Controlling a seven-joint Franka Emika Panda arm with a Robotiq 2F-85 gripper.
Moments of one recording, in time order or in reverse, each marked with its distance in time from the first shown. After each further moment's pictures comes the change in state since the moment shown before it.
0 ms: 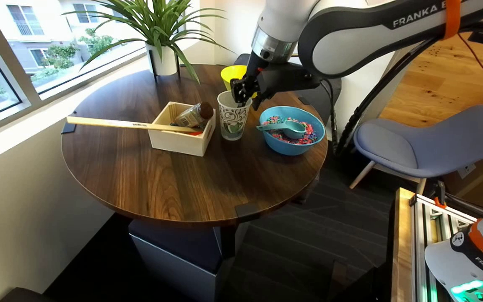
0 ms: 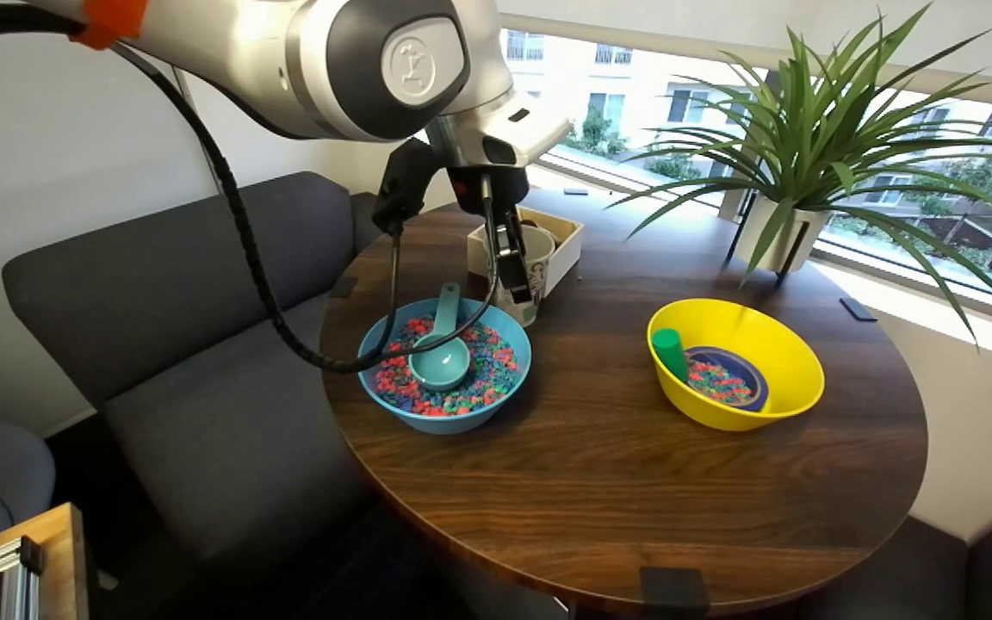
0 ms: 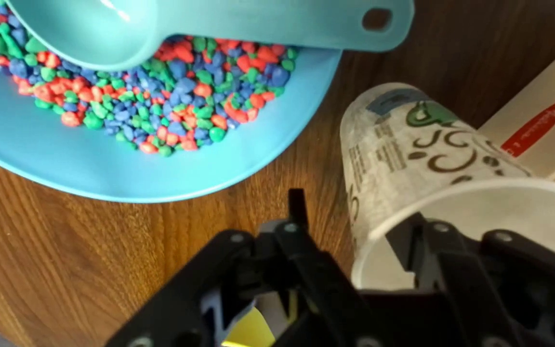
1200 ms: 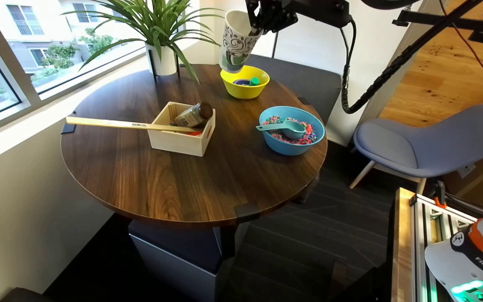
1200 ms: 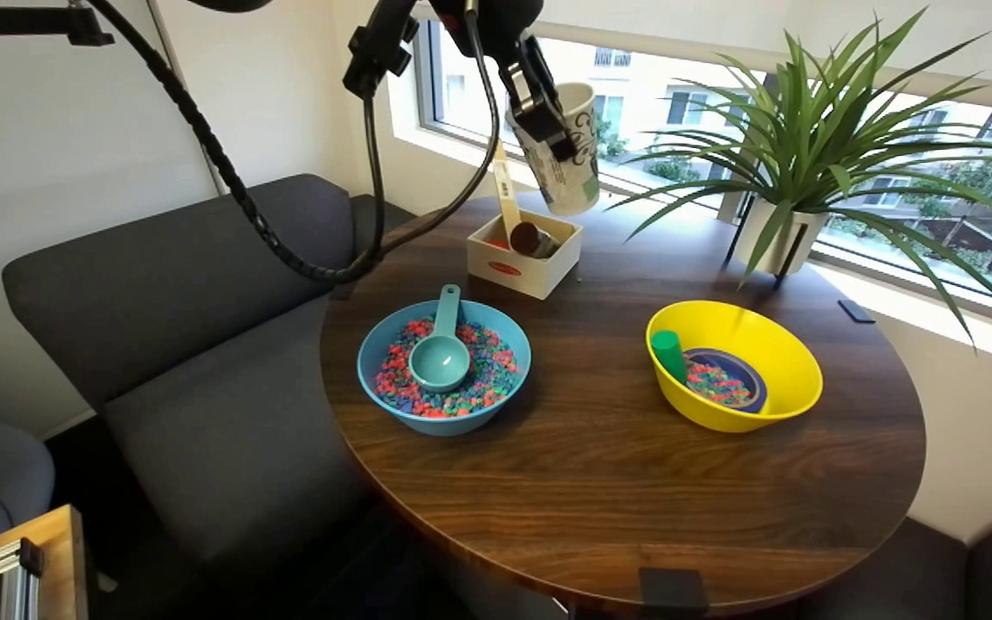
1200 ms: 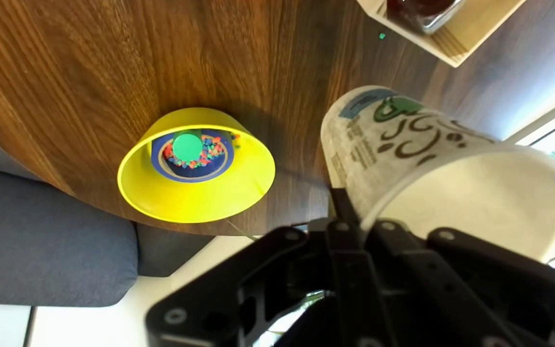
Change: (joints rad) arm -0.007 -0.209 -0.026 0.027 -0.082 0.061 0.100
